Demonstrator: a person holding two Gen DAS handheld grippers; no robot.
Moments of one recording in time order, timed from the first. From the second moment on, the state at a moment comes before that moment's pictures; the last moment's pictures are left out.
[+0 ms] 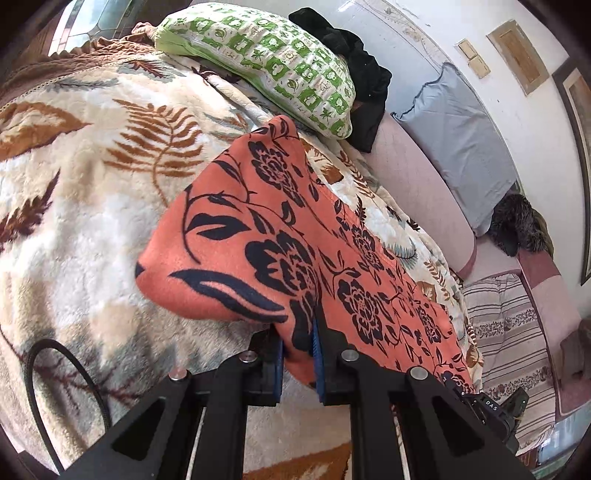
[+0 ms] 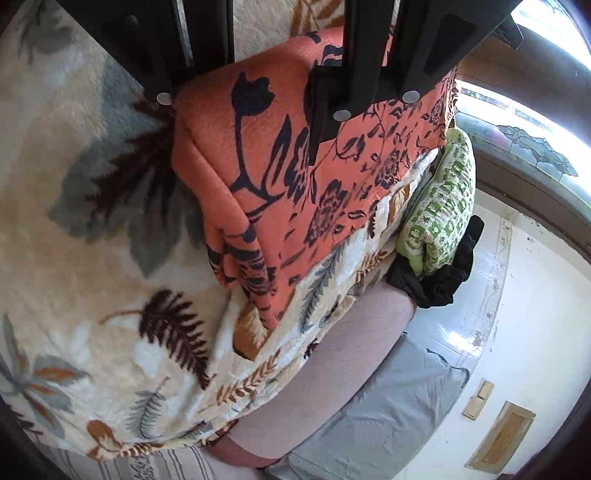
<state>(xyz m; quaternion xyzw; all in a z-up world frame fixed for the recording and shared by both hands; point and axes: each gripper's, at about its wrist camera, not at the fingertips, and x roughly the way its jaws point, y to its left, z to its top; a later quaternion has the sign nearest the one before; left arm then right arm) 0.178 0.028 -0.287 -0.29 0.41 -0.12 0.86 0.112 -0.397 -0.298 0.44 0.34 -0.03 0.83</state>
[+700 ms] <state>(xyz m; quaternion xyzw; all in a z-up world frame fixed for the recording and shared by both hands) 0.180 0.062 -0.306 -0.38 0.42 -0.10 0.82 0.144 -0.289 -0.236 0.25 0.40 0.10 0.88</state>
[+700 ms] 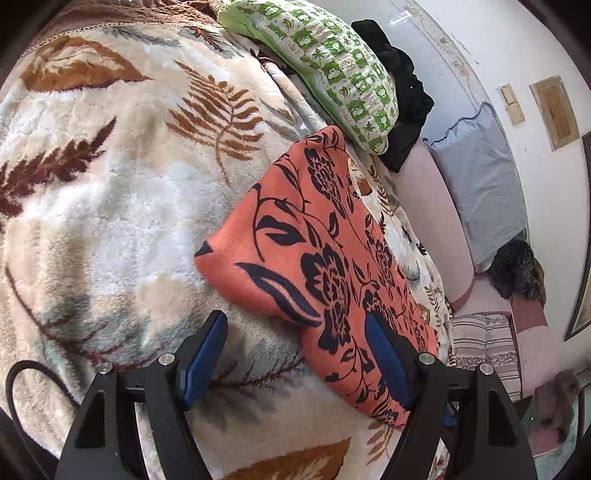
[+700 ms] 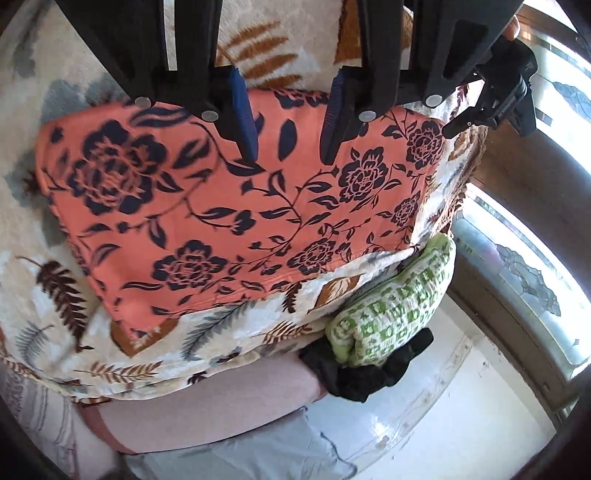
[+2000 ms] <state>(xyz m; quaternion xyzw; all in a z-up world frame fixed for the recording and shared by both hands) 0.239 0.024 -0.310 -0.28 0.40 -0.10 0.86 0.217 -0.230 -0.298 0.29 0.44 0.19 0.83</state>
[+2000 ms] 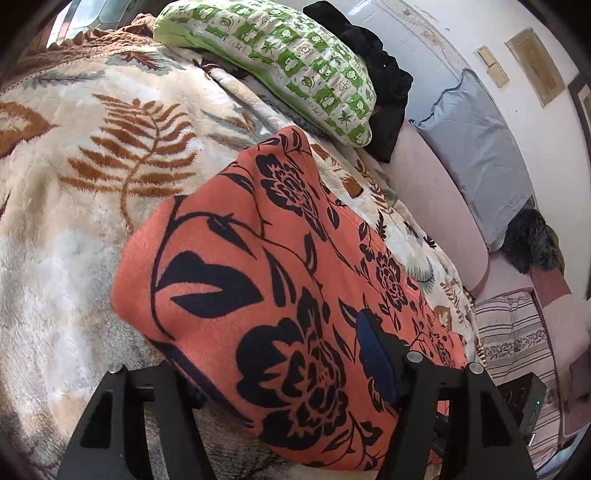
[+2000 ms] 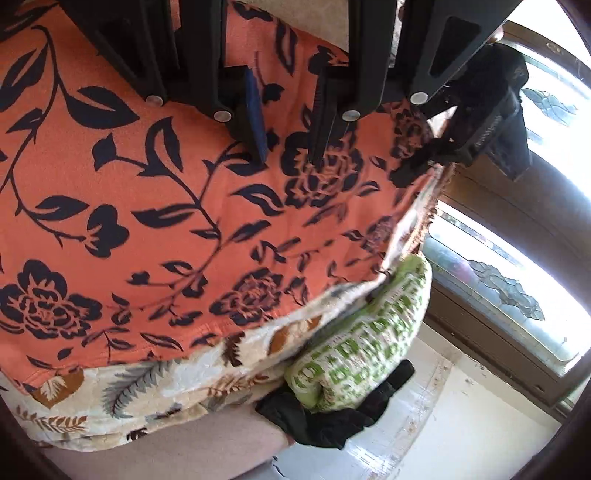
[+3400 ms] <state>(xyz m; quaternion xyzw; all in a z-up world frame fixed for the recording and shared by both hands) 0.190 -0.009 -0.271 -0.10 0.36 -0.07 0.93 0.232 -0.240 -0.248 0.21 0.42 0.09 0.88</state>
